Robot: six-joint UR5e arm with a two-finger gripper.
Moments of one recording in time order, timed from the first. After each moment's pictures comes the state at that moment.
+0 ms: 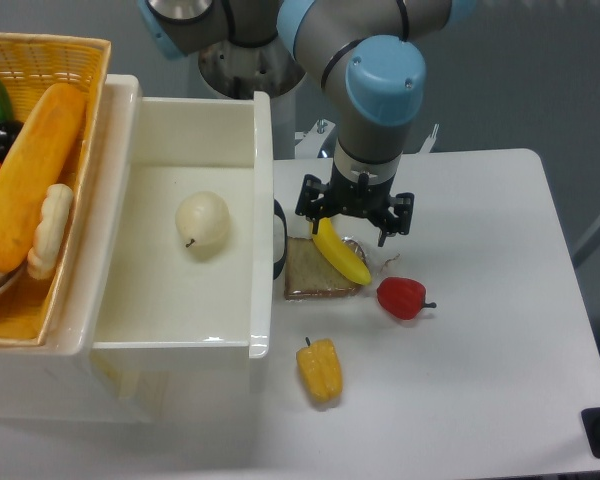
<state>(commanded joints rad) 2.55 -1.78 -1.62 -1.32 1.51 0.66</state>
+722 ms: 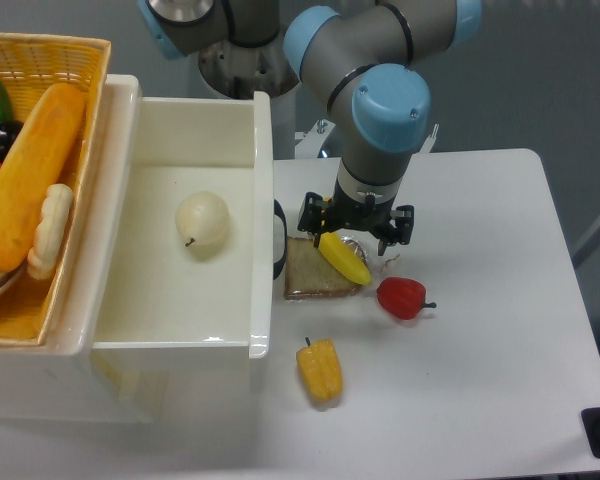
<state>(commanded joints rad) 2.55 -1.83 -1.60 -1.32 1.51 0.65</state>
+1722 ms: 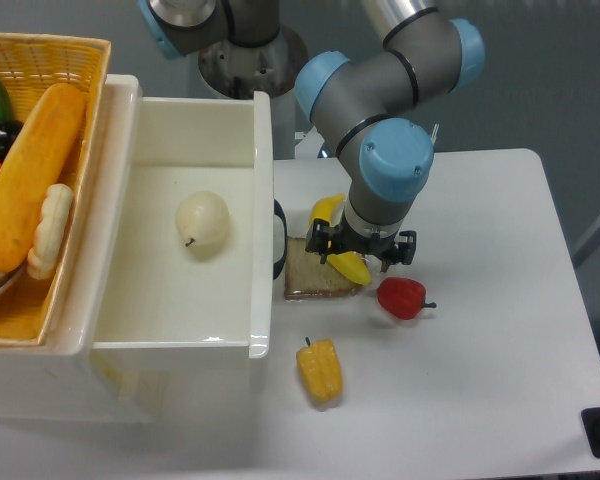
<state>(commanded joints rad) 2.53 -1.92 -1.62 -1.31 1.52 0.64</state>
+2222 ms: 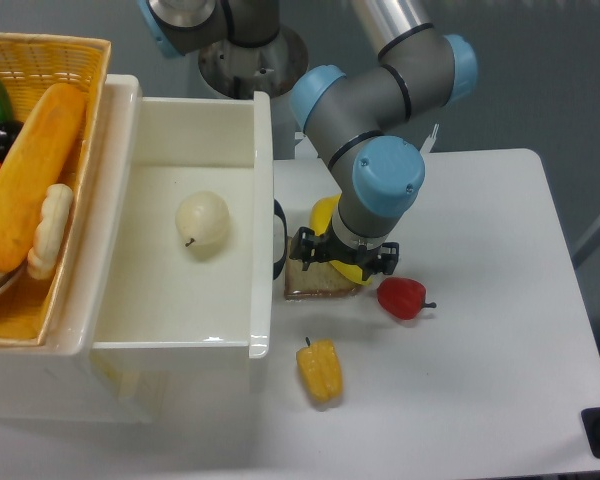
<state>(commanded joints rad) 2.52 -1.92 -1.62 -1.31 1.46 0.64</state>
